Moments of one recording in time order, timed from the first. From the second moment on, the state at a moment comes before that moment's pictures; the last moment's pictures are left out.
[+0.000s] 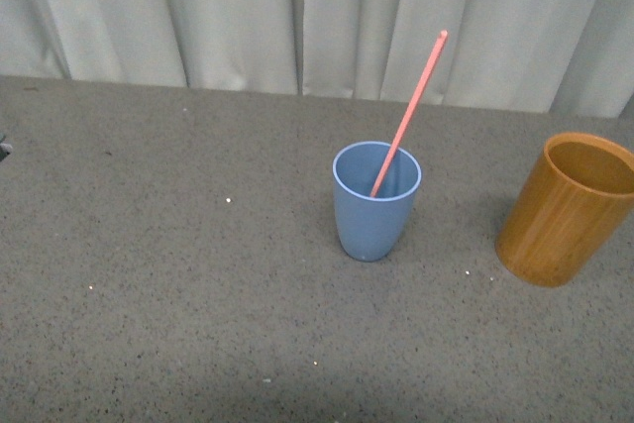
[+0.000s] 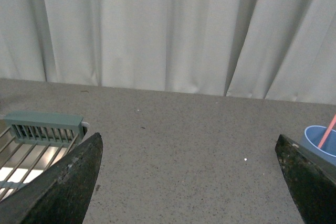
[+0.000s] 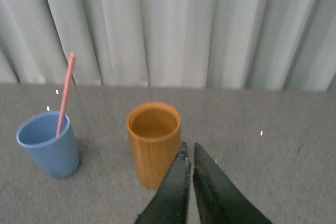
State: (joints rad) left arm 0.00 0.00 0.02 0.00 0.00 0.00; right arm 0.00 0.15 0.00 0.05 0.00 0.01
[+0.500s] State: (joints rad) left arm 0.00 0.00 0.02 0.00 0.00 0.00; right arm 0.00 0.00 0.00 0.00 0.00 0.00
